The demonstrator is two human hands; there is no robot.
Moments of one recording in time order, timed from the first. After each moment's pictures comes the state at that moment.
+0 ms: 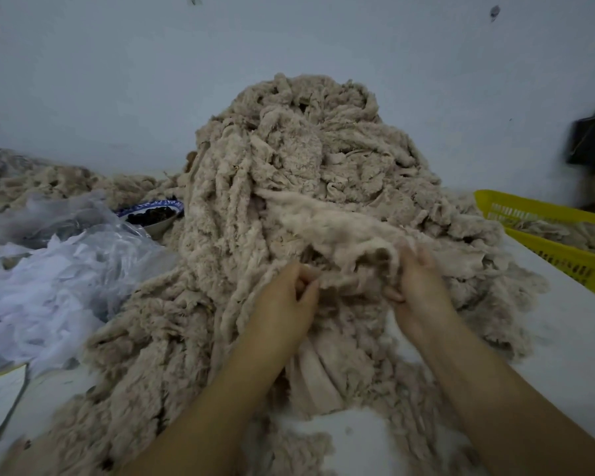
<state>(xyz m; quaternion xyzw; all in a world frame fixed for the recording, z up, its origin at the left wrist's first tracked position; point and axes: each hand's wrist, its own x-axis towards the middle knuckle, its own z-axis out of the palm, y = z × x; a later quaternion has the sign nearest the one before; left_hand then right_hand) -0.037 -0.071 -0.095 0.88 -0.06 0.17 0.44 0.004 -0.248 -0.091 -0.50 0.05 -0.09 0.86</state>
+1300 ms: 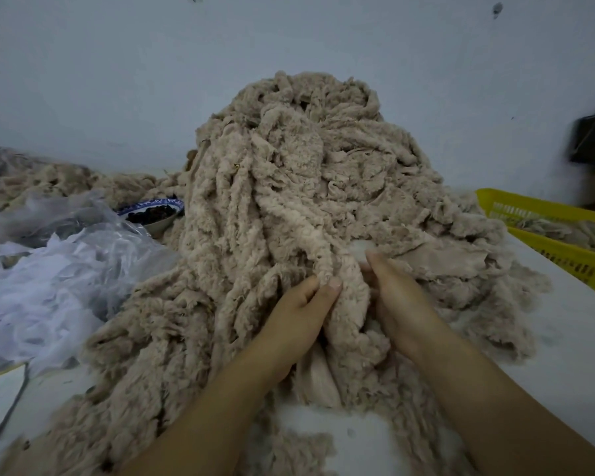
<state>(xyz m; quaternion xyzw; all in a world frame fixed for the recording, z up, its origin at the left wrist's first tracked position) -0.042 -0.084 -0.099 0.73 -0.08 -0.02 0.68 -0.008 -0.227 -0.088 -0.60 0.05 0.05 0.80</state>
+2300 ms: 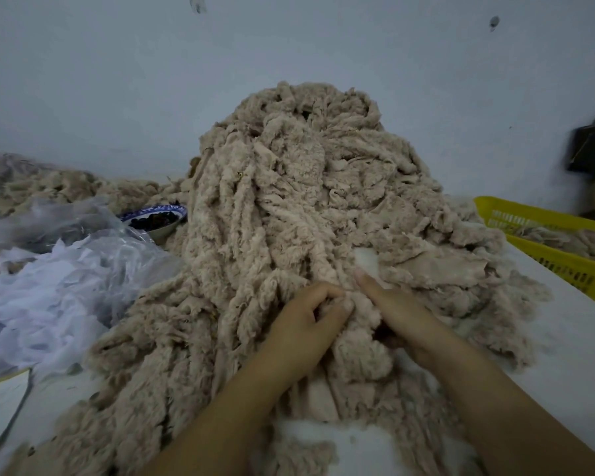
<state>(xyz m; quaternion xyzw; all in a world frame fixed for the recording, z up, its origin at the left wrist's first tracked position) -0.045 -0.080 -0.101 0.83 -0.17 0.10 0.53 -0.001 -0.248 -0.100 -0.79 0.04 0.12 0.59</state>
